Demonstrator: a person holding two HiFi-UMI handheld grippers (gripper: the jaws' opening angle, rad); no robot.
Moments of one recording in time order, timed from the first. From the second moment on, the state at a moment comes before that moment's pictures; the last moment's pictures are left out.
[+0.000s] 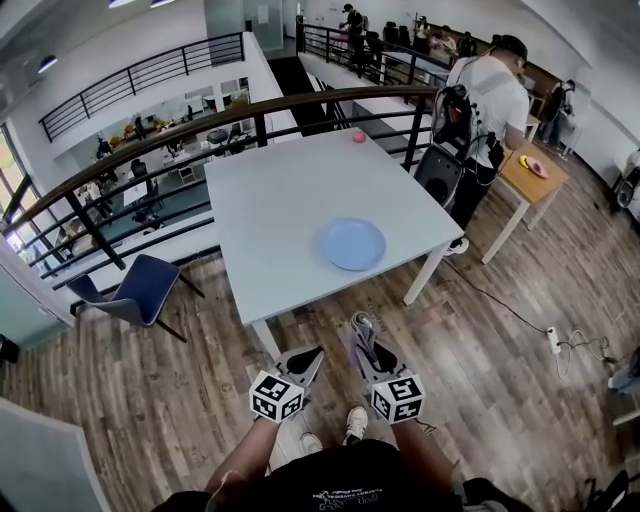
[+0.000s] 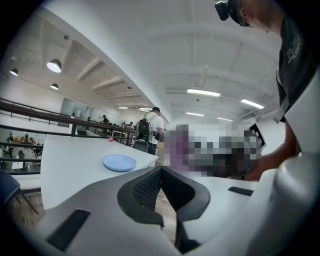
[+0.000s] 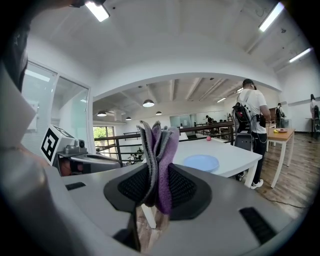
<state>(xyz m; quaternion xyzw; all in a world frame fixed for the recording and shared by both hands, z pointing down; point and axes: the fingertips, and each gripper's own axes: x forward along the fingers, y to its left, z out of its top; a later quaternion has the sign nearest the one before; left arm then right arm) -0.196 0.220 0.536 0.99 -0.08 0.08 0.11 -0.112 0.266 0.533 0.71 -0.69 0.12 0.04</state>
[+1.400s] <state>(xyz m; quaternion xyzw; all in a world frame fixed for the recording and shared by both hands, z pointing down) -0.041 0.131 0.523 0.98 -0.13 0.07 0.13 0.024 0.158 0.531 0.65 -0.75 0.11 0.04</state>
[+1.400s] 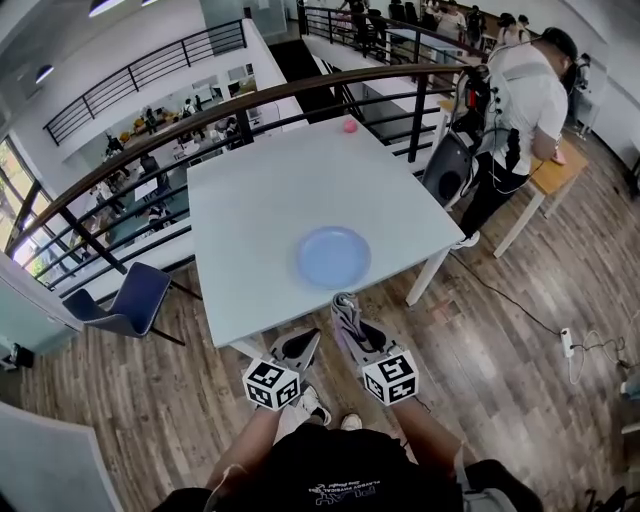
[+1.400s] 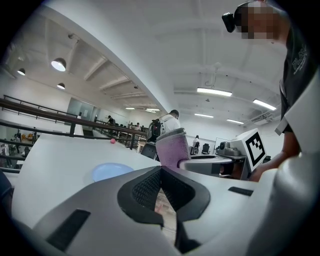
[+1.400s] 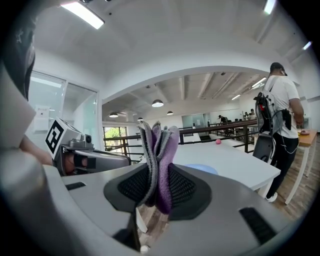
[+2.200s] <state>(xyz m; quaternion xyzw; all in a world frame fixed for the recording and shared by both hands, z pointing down) -0.035 -0.045 0.522 0.97 -0.16 0.05 0.16 0.038 -0.009 0.522 0.64 -0.76 0.12 0.05</state>
